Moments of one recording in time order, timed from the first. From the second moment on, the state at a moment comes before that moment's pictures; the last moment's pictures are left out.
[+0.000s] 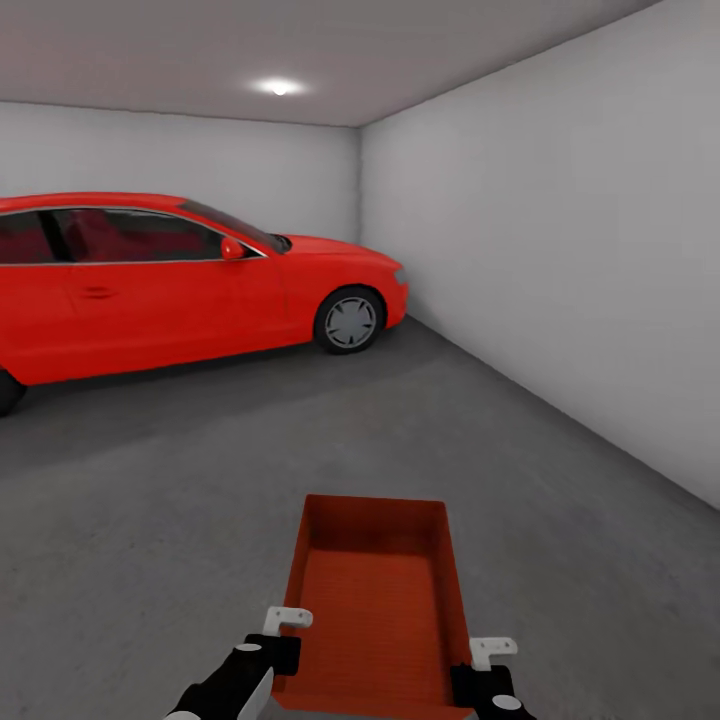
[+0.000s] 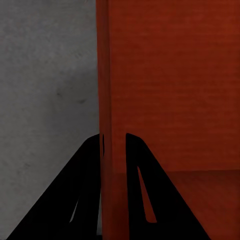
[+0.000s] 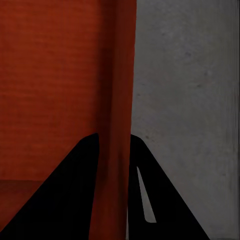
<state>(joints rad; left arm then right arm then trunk) -0.51 -0.14 0.01 -0.32 -0.10 0.17 0.08 -0.48 0.01 0.61 -0.21 -0.55 -0.11 -0.20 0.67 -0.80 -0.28</state>
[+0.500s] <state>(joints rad) -0.51 -0.14 0.01 -0.32 -0.09 0.17 0.08 -0.48 0.01 0.61 -0.21 -0.55 -0.11 -0.20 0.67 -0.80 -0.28</state>
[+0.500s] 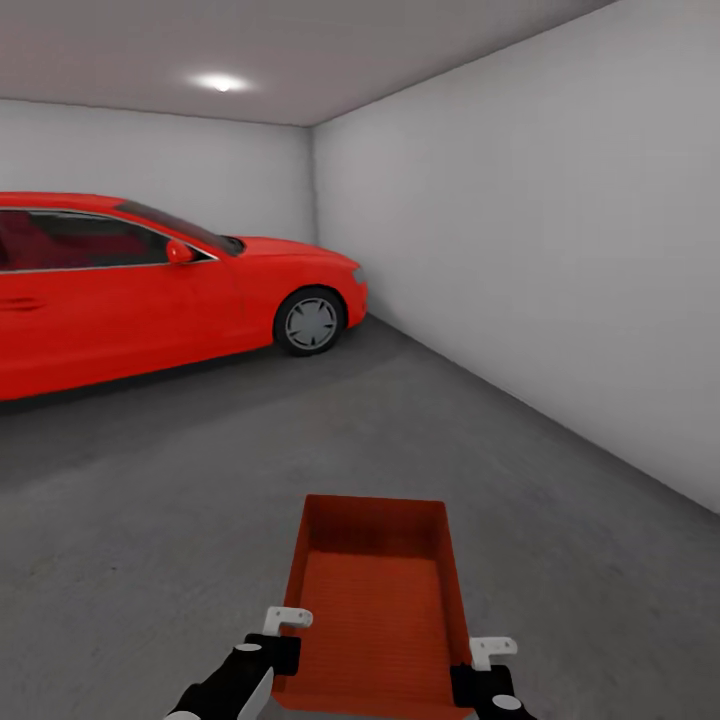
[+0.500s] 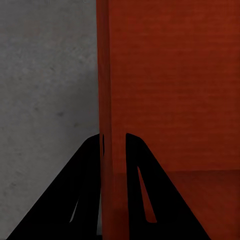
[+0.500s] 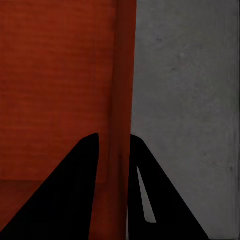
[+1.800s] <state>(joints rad) -0.51 -0.14 0.01 -0.32 -0.09 0.17 0.07 -0.48 0.01 0.61 -0.21 -0.55 -0.11 -0.20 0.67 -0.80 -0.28</state>
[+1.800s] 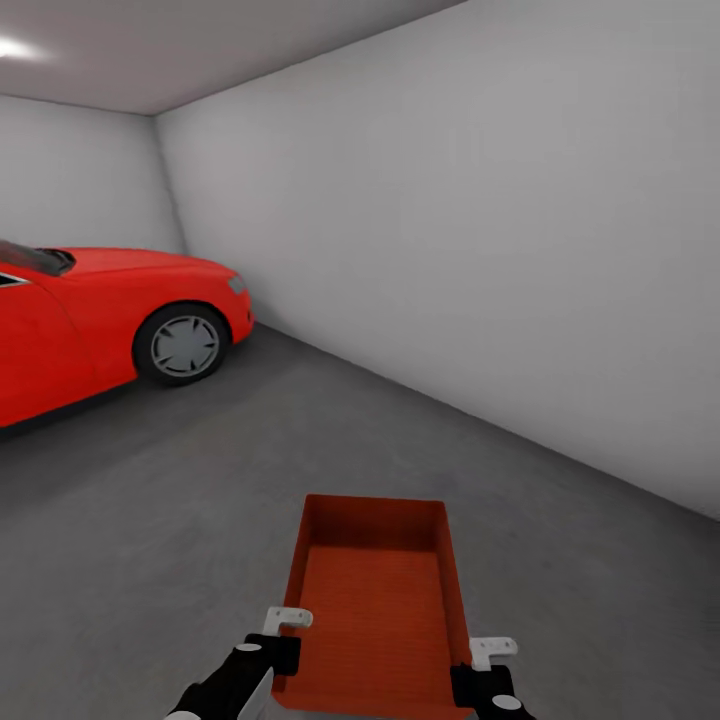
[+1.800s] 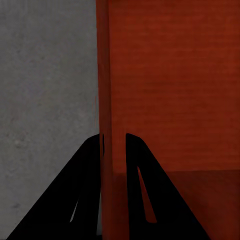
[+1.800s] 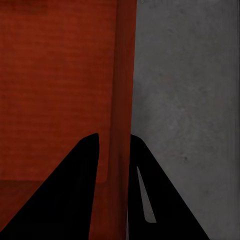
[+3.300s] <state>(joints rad) -0.51 -0.14 0.01 -0.32 -0.10 0.17 0.07 -0.48 0.01 0.61 -0.21 -0.55 -0.11 -0.20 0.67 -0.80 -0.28</state>
